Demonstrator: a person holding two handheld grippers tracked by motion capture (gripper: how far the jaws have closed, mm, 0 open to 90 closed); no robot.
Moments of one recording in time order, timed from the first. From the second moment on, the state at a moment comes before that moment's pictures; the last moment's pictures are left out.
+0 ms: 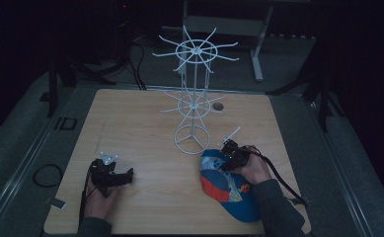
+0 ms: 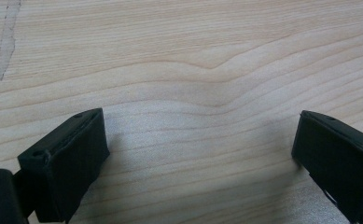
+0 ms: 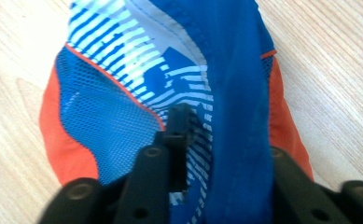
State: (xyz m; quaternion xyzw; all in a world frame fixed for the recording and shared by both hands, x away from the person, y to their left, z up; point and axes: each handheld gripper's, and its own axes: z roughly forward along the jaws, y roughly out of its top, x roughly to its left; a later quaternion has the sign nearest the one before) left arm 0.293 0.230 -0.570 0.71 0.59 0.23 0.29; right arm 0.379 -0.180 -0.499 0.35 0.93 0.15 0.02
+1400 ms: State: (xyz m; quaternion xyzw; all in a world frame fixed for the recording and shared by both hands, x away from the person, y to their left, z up) left arm 0.293 0.230 -0.570 0.71 0.59 0.23 0.29; right arm 0.339 -0.219 -0.429 0.32 0.89 0.33 0.08
